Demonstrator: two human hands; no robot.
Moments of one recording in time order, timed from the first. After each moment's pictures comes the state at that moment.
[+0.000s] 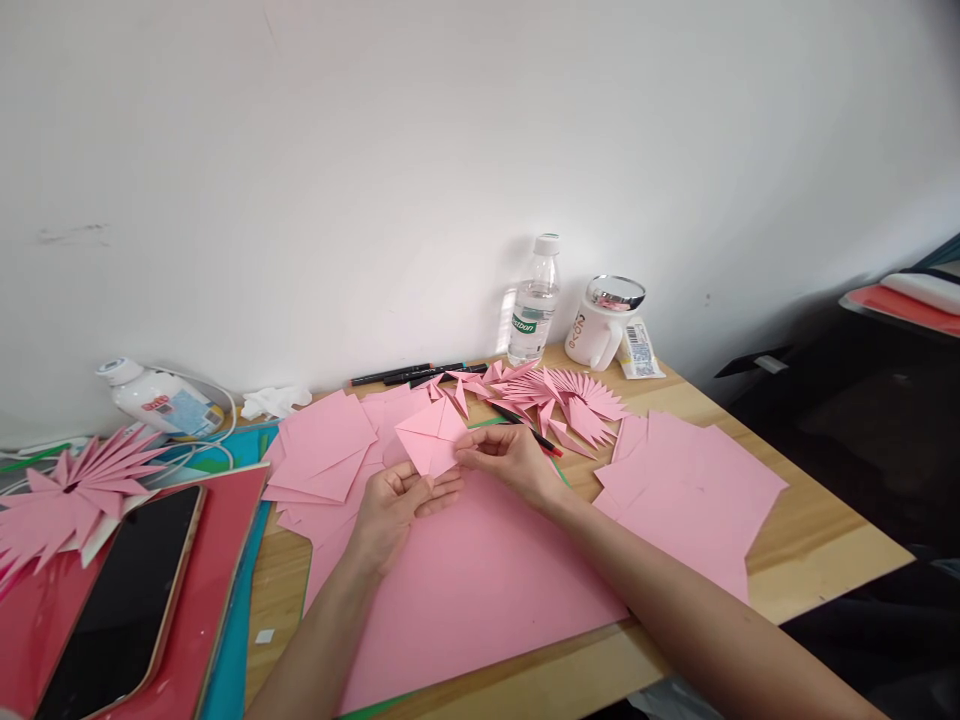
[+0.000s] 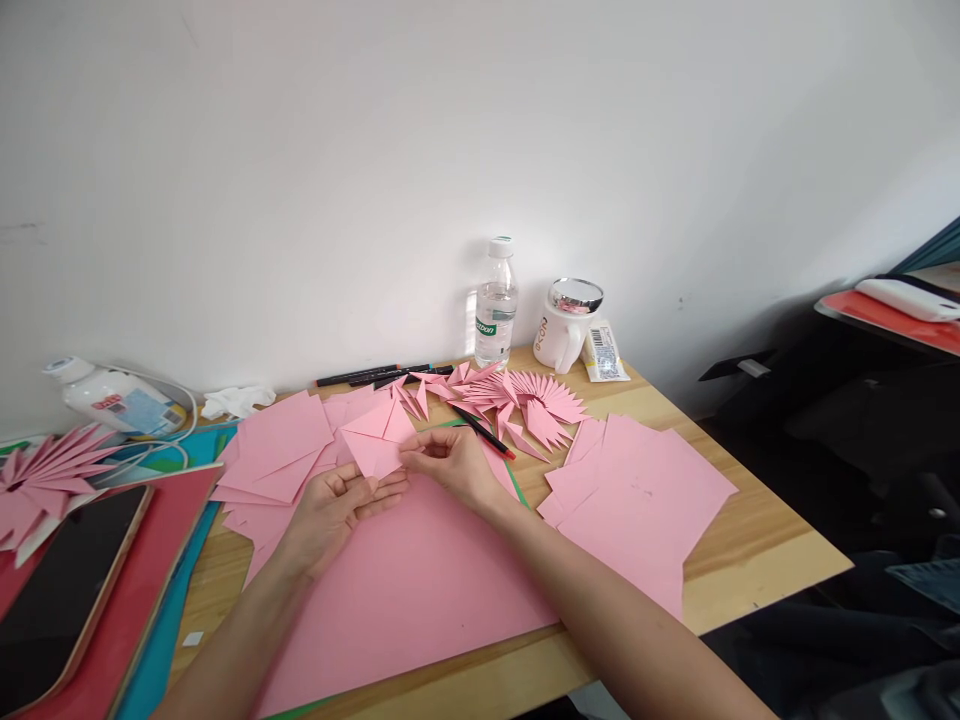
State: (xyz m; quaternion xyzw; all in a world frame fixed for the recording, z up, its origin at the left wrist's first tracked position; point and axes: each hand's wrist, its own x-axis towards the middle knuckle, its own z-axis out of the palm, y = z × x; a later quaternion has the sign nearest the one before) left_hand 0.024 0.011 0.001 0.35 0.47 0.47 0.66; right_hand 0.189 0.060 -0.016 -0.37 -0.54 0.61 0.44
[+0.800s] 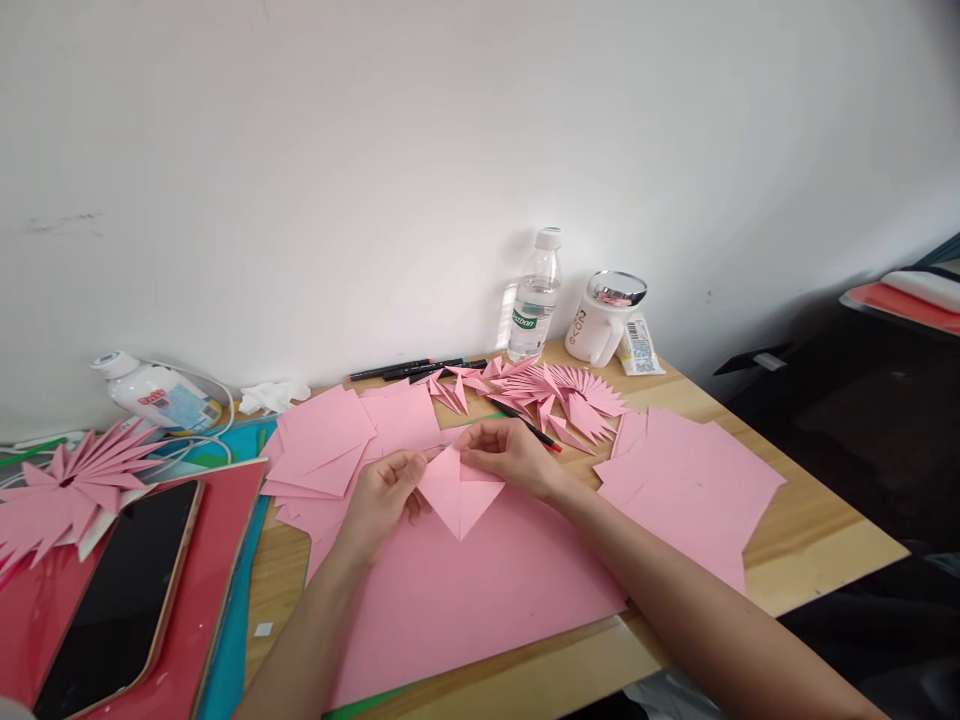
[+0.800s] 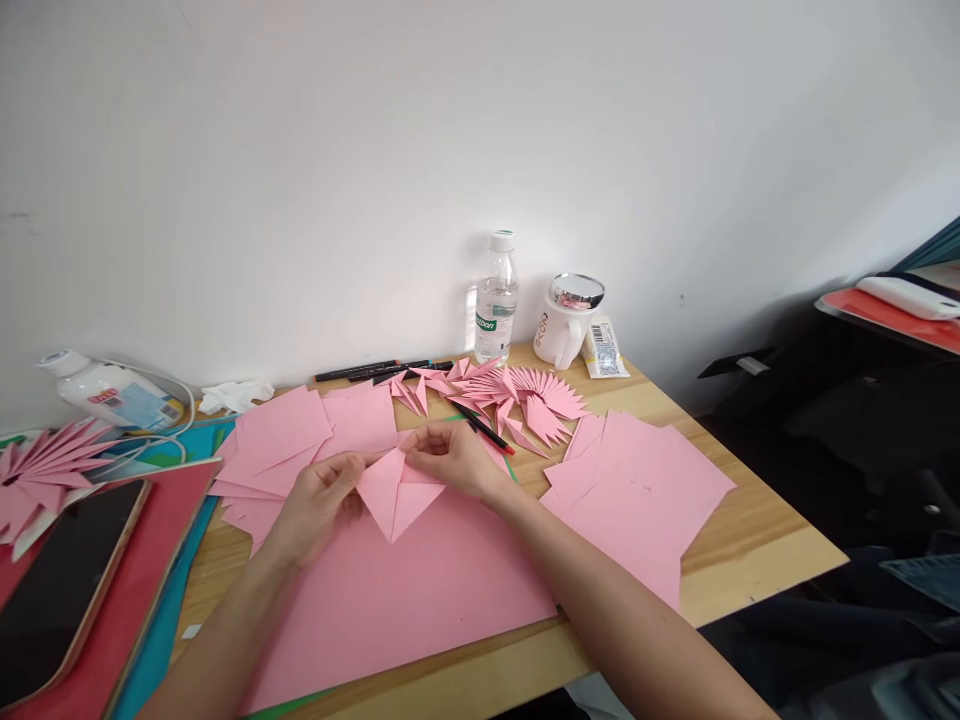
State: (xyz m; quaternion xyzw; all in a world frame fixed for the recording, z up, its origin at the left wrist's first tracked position) left_hand 0.014 0.013 0.006 0.48 0.52 0.42 0.57; right_hand 0.197 0.062 -0.009 -0.36 -0.59 0.62 0.37
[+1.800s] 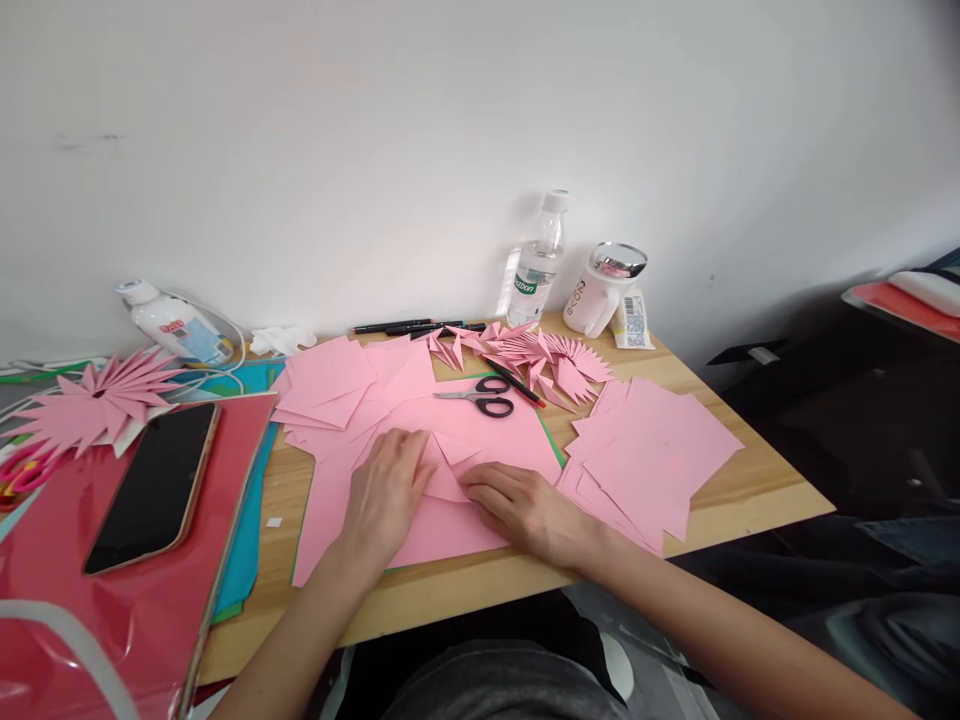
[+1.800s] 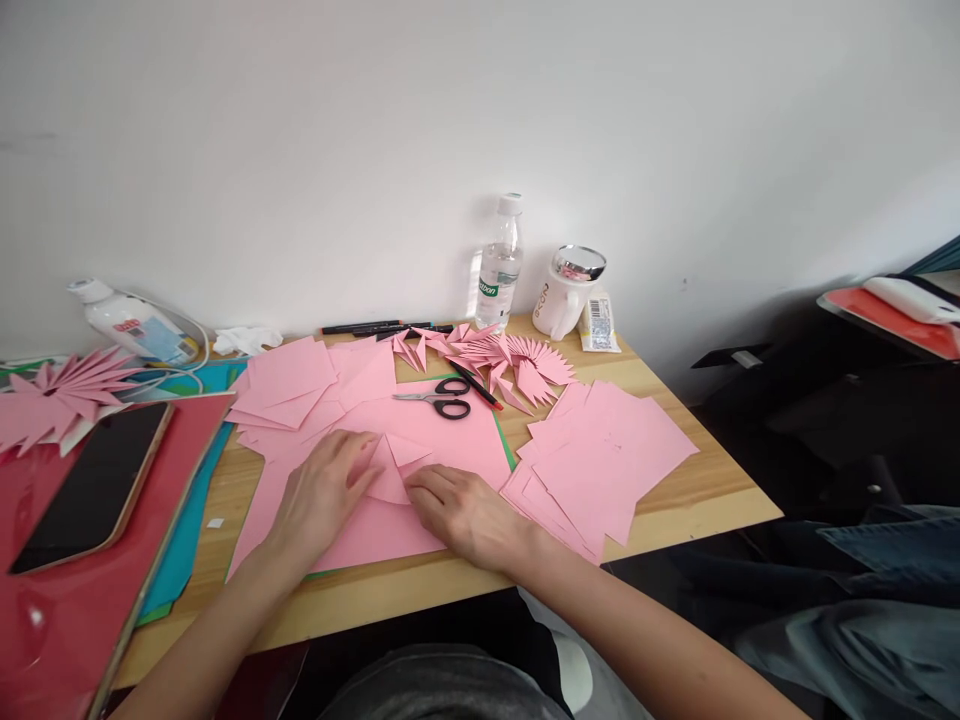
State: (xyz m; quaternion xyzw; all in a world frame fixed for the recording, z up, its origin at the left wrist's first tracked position) left_hand 0.037 -0.045 0.001 0.72 0.63 0.27 0.13; right_hand 0.234 -0.033 -0.020 -0.20 -0.94 0.08 0.26
